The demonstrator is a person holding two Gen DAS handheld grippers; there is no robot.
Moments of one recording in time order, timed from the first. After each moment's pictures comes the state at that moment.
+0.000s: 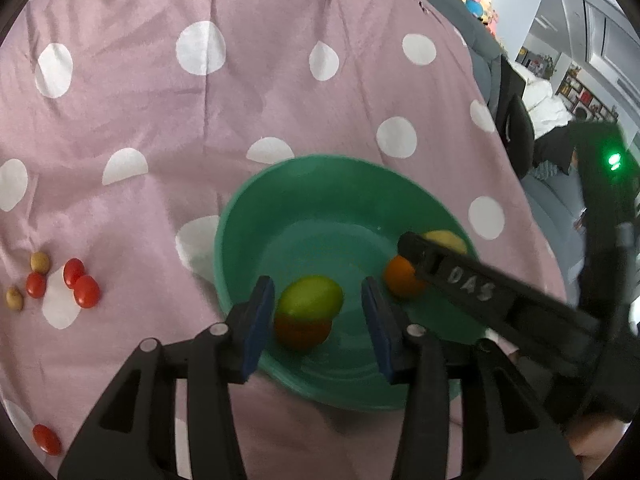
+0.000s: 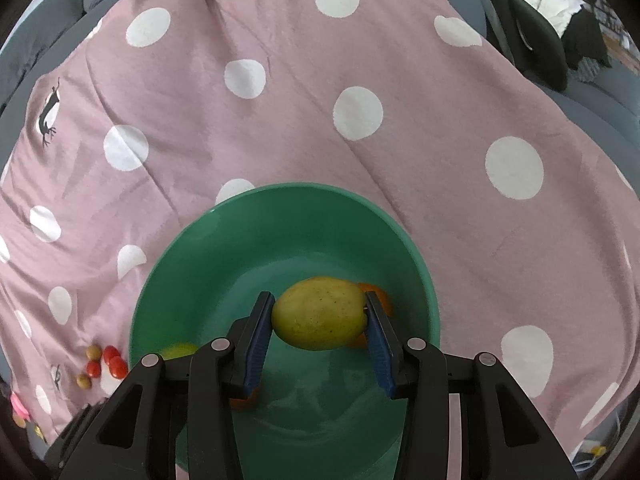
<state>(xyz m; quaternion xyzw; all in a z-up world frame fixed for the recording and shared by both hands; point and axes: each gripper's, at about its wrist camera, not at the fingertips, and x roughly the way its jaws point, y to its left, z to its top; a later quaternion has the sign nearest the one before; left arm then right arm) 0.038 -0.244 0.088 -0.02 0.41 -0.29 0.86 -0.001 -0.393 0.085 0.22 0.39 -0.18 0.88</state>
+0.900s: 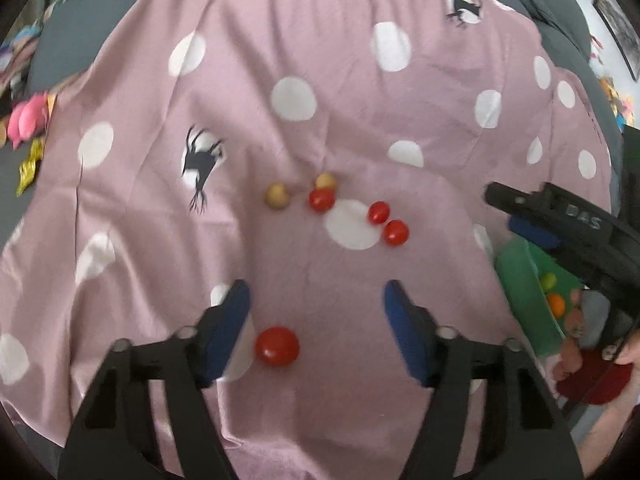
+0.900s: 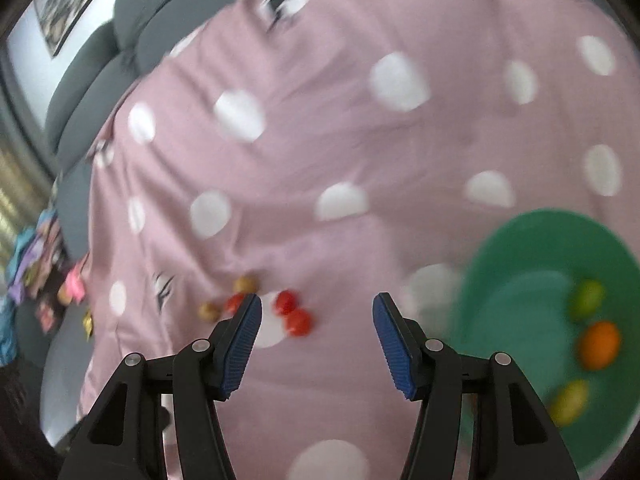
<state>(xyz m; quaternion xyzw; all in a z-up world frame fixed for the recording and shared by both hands) -0.013 -0.005 0.080 -0.14 0.43 -0.01 0.89 0.060 -0.220 0.115 0.13 0.40 0.11 0.90</state>
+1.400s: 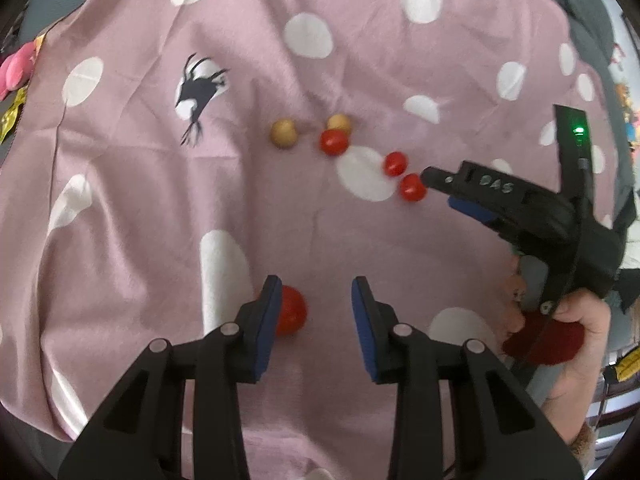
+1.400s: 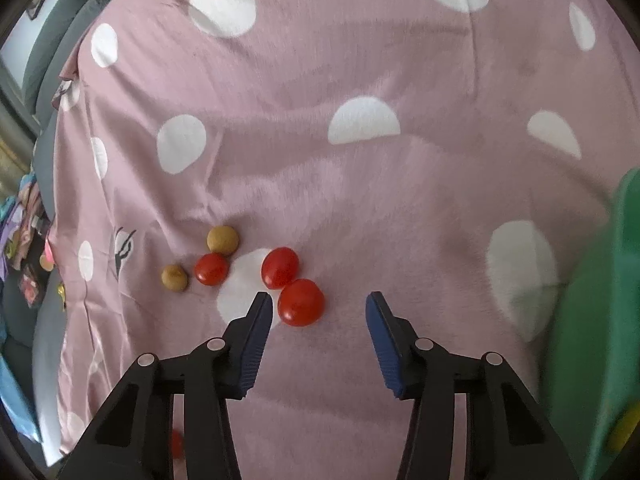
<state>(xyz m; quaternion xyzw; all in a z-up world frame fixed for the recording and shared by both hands) -0.006 0.002 0.044 -0.17 0.50 -0.02 0.85 0.109 -0.192 0.046 0.11 0.49 0.11 0.86</state>
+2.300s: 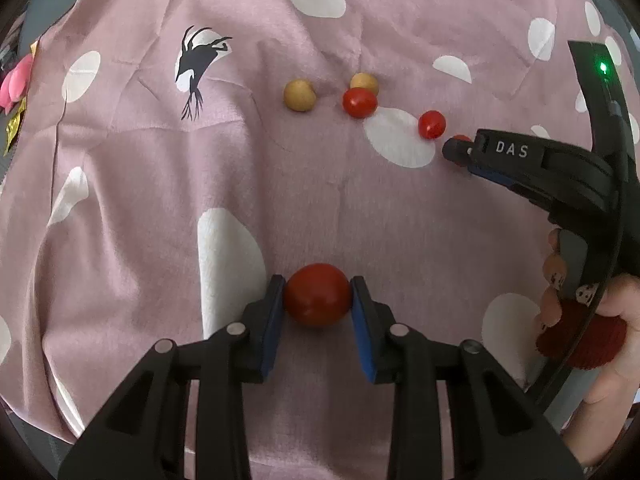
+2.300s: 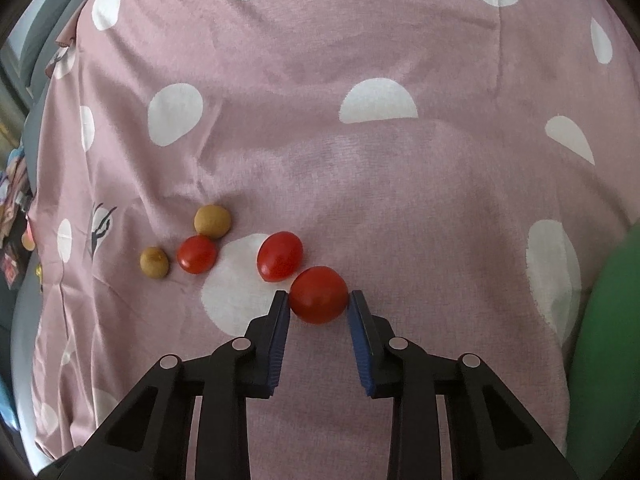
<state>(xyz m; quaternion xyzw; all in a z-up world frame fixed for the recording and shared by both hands) 0.012 -0.011 0.011 -0.12 0.54 0.01 0.84 0.116 -0.165 0.029 0.06 0.49 0.10 0.86</state>
